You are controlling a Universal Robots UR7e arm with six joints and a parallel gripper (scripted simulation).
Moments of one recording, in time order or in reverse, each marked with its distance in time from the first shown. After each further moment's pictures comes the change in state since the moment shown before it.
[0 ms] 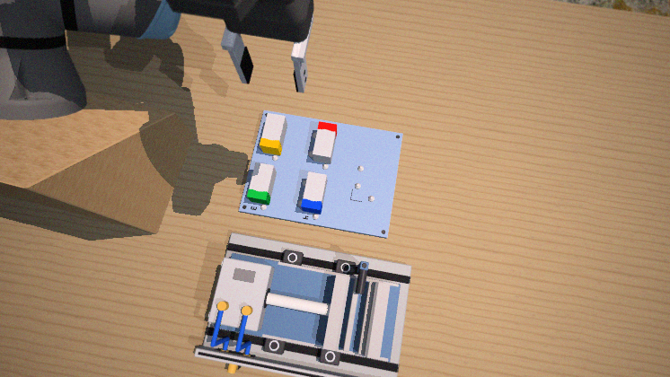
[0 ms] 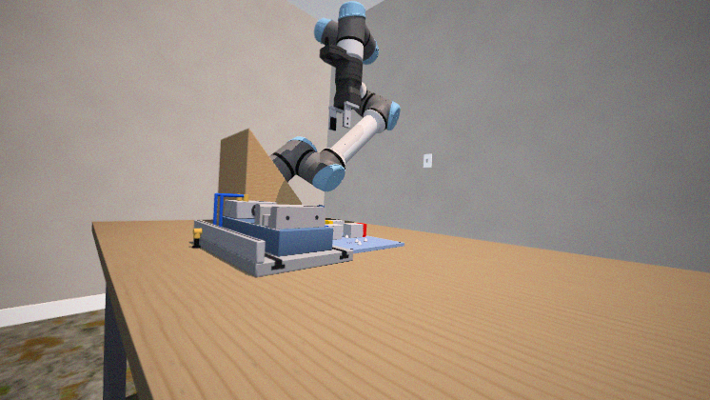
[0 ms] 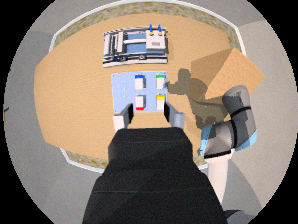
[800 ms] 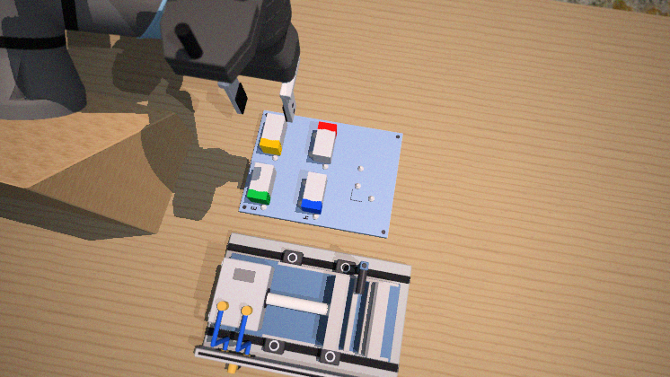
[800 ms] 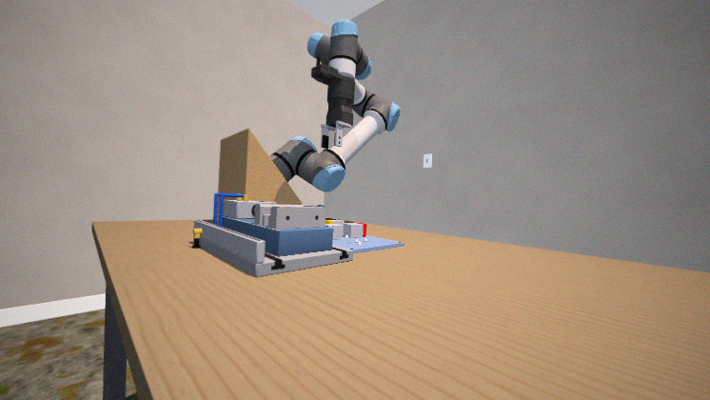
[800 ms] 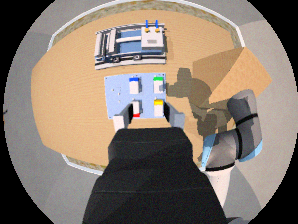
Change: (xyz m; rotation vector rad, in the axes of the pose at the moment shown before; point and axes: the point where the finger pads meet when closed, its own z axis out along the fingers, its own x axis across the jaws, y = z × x) arm 0.015 -0.013 0.052 0.000 0.000 0.004
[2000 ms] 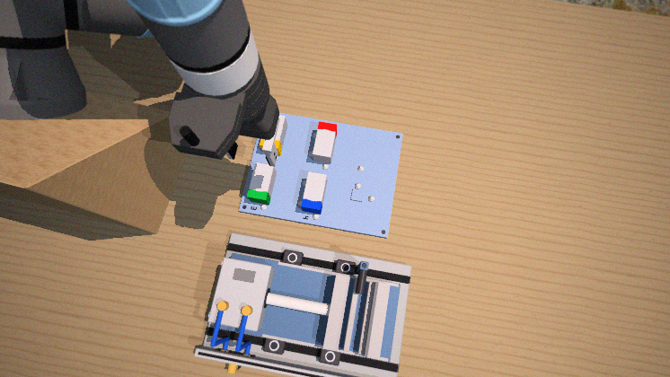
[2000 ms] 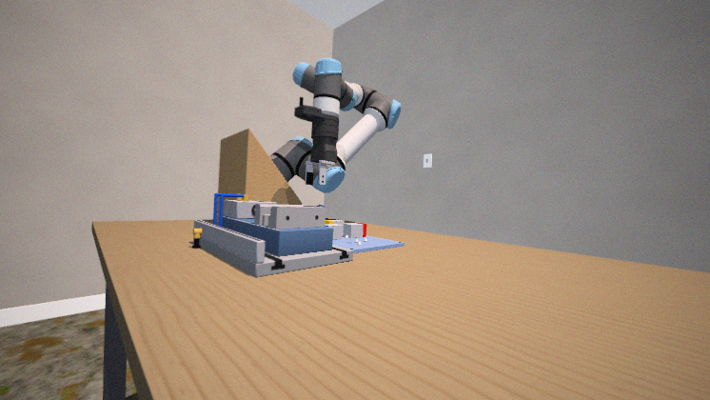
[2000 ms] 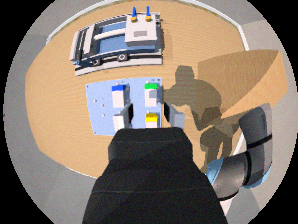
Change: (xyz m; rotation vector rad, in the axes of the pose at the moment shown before) arm 0.031 -0.024 0.105 -0.001 0.001 0.000
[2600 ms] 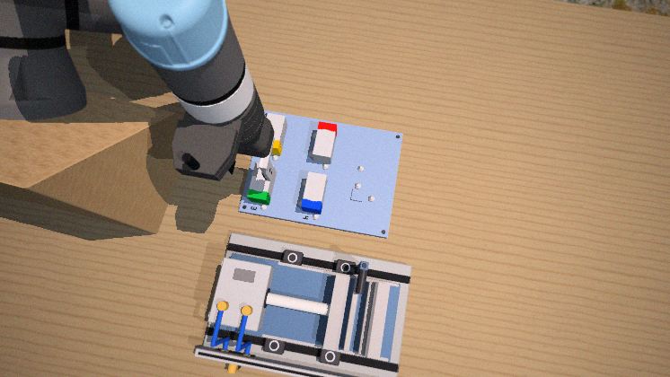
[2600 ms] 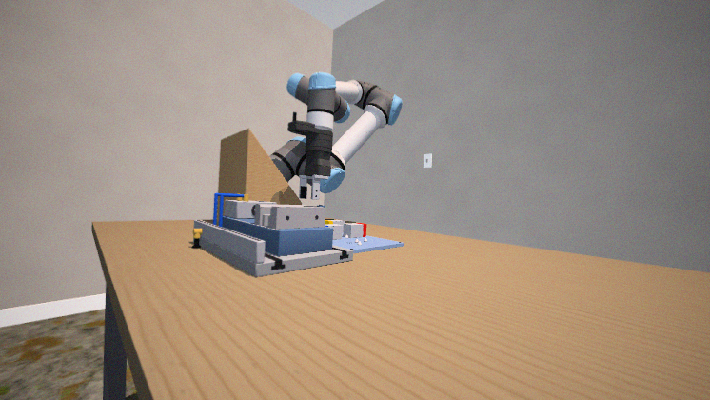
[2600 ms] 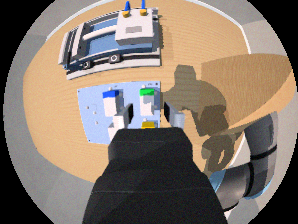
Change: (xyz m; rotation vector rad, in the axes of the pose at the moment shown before) arm 0.010 -0.011 0.041 0.001 -0.001 0.000
